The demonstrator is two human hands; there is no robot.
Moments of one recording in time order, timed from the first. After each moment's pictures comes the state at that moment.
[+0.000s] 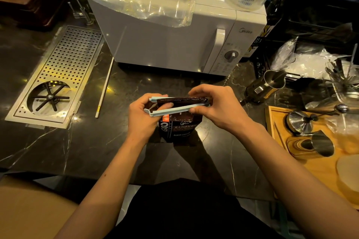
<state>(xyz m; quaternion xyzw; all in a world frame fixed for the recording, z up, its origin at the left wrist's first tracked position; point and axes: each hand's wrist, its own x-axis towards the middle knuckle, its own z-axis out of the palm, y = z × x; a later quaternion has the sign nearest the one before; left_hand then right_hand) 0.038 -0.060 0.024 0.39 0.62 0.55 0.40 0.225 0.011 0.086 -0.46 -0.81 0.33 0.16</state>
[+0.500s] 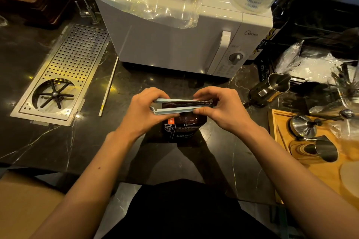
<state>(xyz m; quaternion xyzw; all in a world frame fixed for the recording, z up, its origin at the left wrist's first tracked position) 0.004 -0.049 0.029 0.68 0.59 0.37 0.23 0.227 0.014 0.078 -0.46 -0.80 0.35 0.18</state>
